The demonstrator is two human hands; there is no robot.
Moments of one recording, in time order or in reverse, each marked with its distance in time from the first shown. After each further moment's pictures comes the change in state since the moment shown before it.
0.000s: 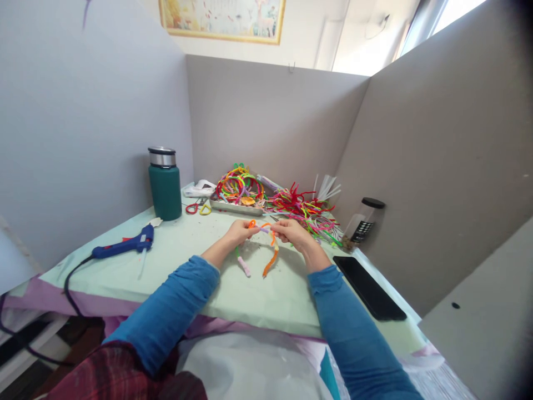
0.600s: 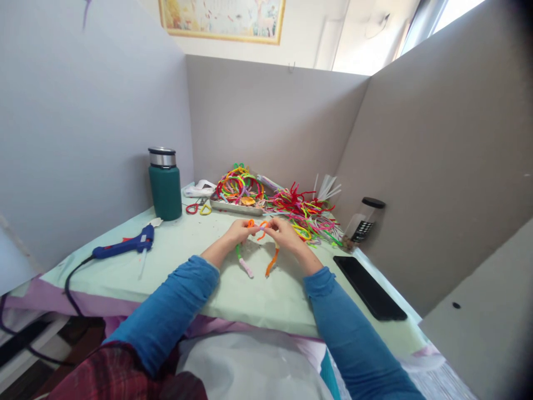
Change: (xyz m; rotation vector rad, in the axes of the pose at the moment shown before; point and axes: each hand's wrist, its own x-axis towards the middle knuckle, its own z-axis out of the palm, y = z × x) left_hand -0.004 0.009 0.000 -0.110 -0.002 -0.004; right_hand 0.010 0.014 0.016 -0.512 0.149 -0.428
